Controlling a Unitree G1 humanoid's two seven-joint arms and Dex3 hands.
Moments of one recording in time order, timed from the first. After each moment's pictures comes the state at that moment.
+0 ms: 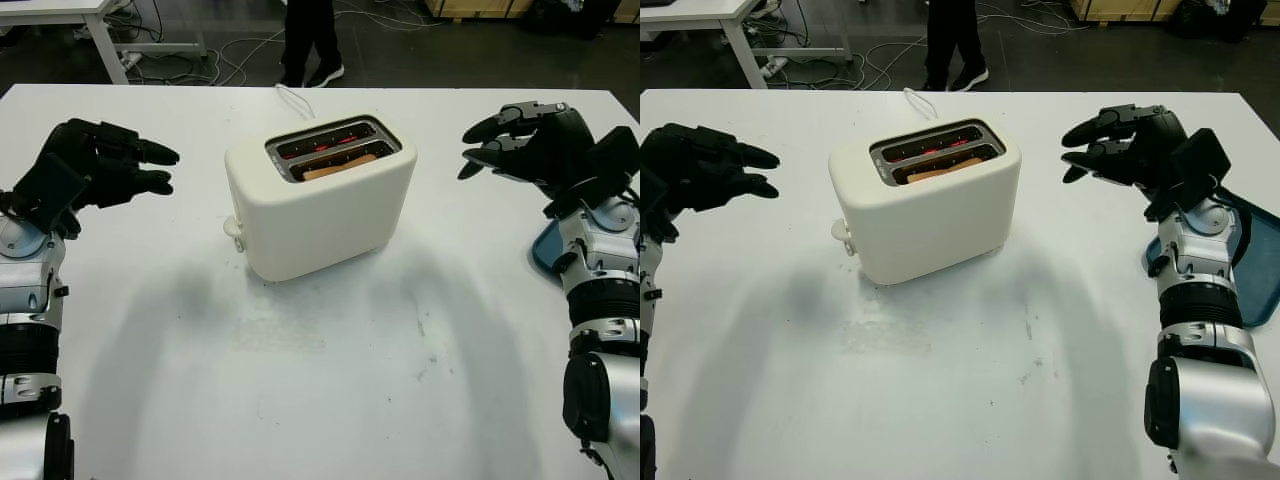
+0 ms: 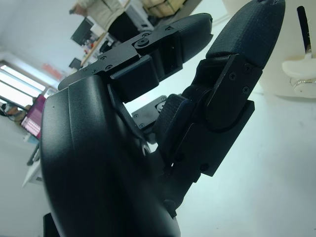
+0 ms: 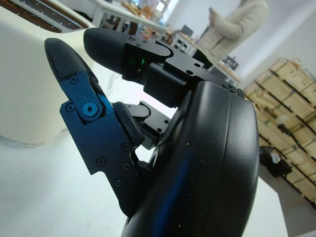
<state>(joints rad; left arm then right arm) -0.50 0.55 0.21 0.41 -0.12 -0.21 -0.40 -0.76 -0.48 -0.22 0.82 0.21 -0.29 0.59</state>
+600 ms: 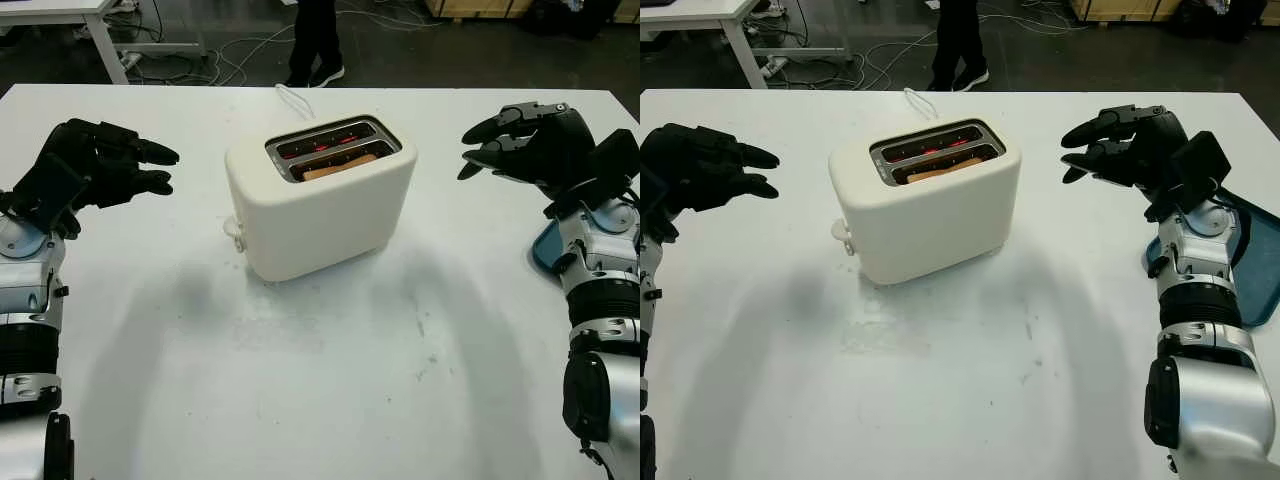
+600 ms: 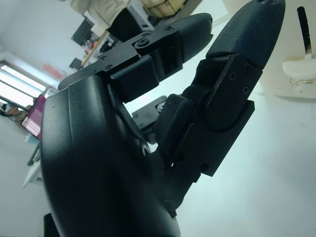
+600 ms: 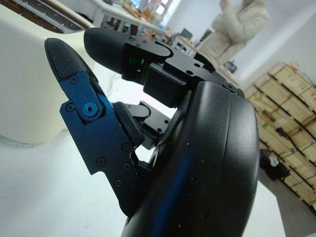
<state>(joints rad) -0.50 0.55 0.21 0.40 -0.12 -0.21 -0.40 -0.76 -0.48 -0.22 0.84 0.21 -0.32 0.60</state>
